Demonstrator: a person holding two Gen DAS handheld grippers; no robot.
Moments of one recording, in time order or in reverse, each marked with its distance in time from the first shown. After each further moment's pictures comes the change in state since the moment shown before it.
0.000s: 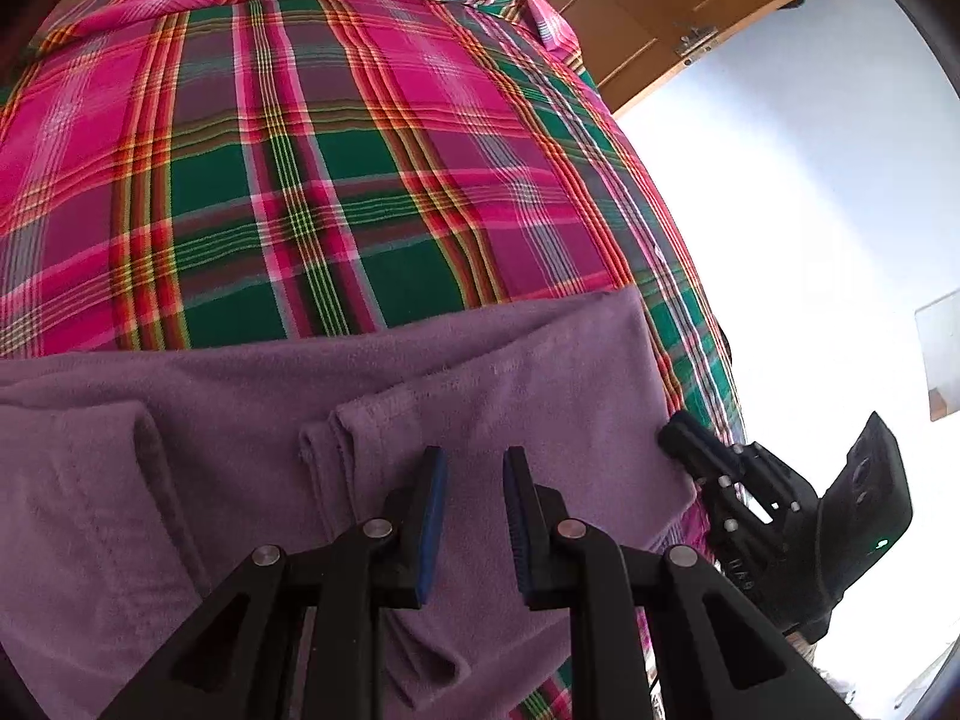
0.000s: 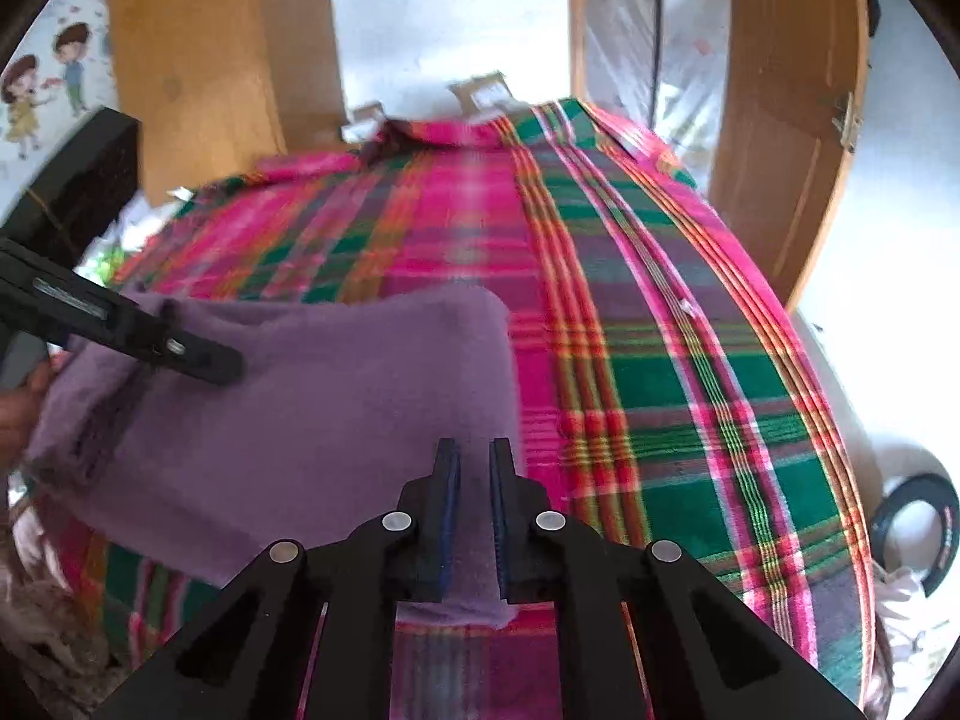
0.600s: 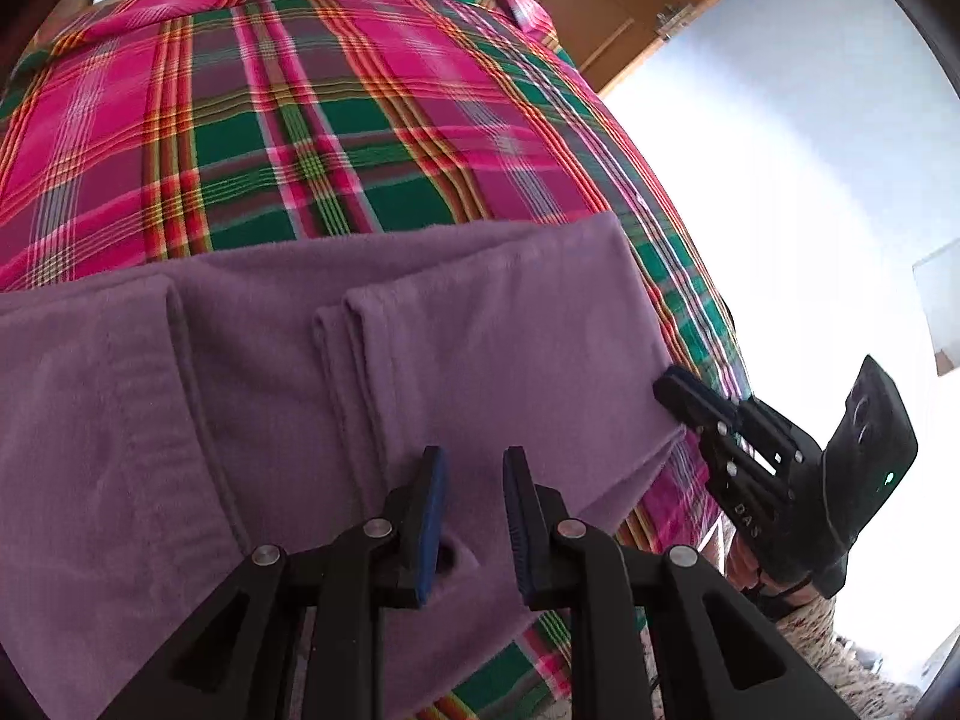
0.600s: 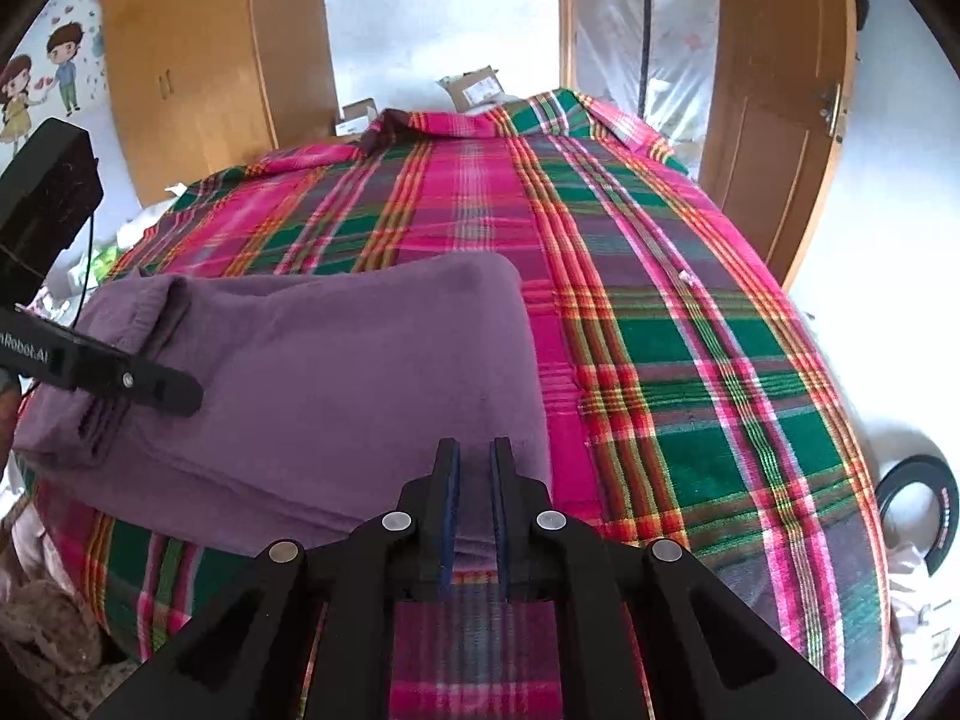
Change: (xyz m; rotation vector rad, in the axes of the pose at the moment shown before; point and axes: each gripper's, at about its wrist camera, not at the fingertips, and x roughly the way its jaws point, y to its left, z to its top) left arm -0.009 -0.011 -0.039 0.083 0.006 0.025; right arm -0.005 0.014 -0.016 0.024 0.004 -0.034
